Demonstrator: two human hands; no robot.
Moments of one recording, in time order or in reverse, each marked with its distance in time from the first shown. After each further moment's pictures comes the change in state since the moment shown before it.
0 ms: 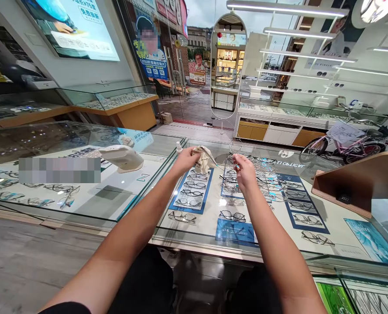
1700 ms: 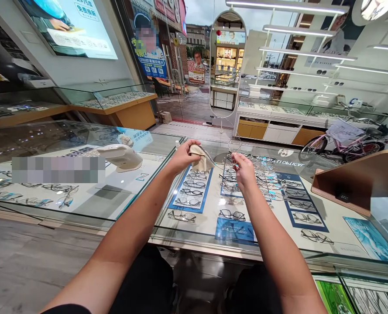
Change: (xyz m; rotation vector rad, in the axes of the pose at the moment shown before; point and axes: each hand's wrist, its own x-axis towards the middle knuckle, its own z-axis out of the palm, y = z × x) left_hand -0.015 0.026 -0.005 -0.103 -0.141 0.095; right_hand 0.000 0.002 0.000 -0.033 0.013 -0.003
